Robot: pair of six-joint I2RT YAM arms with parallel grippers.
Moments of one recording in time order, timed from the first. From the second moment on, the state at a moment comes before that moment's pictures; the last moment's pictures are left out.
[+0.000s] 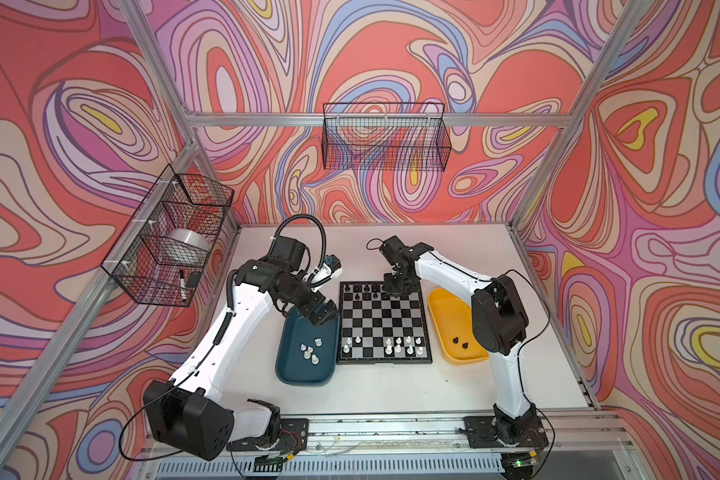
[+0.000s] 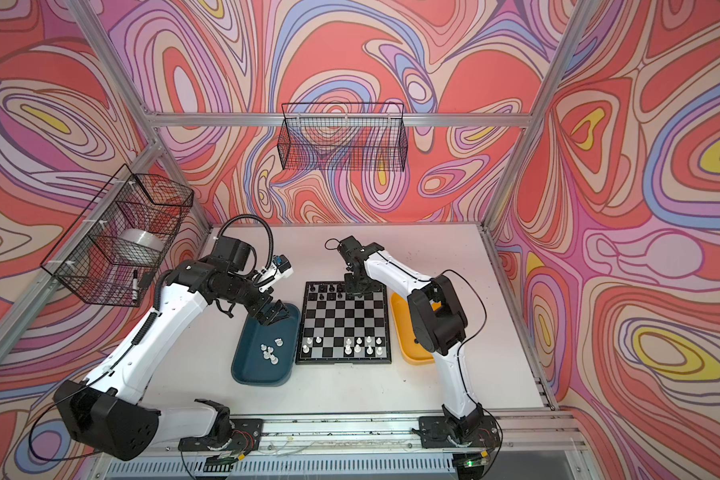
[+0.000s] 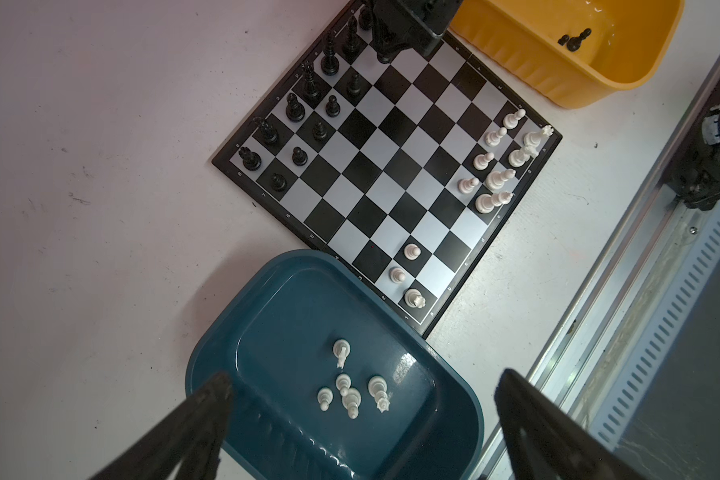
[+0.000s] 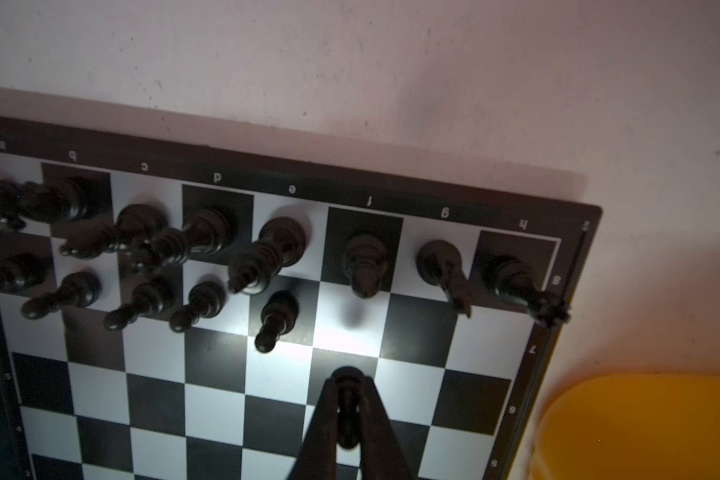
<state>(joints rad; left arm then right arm) -0.29 1.32 1.33 -1.14 0.37 0.47 0.58 2.13 1.77 -0.96 0.04 0.46</state>
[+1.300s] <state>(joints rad) -0.29 1.32 1.31 -1.14 0.35 0.47 0.58 2.20 1.80 -0.95 0.05 0.44</state>
